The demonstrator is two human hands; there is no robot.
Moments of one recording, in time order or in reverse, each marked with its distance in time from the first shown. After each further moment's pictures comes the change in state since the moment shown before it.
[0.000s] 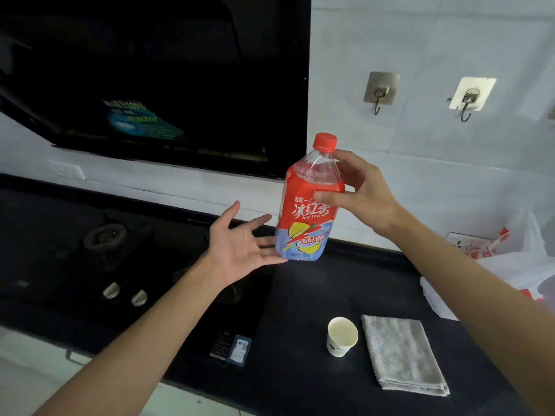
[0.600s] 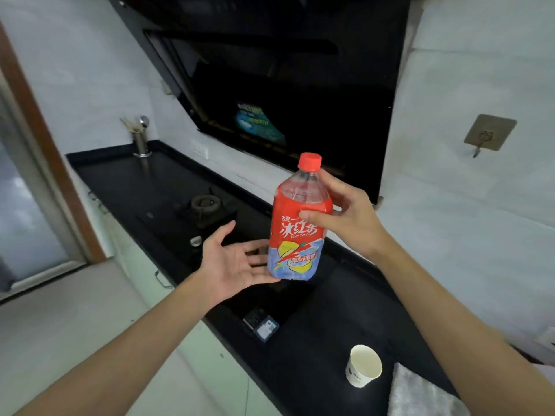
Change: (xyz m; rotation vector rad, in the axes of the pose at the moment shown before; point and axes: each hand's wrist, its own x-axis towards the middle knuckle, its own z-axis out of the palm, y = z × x) left_hand -0.128 -0.049 -0.019 -0.175 0.288 0.276; right_hand -0.020 -0.039 0.073 0.234 -0.440 -0.149
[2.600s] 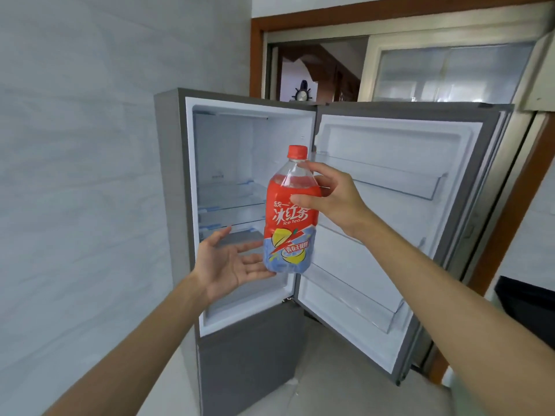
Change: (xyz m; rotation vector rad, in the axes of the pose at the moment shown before) left_hand -0.584 0.292 -0.415 -0.249 0.785 1.125; right_hand 0.205 -0.326 0.830 0.645 -1.137 -0.482
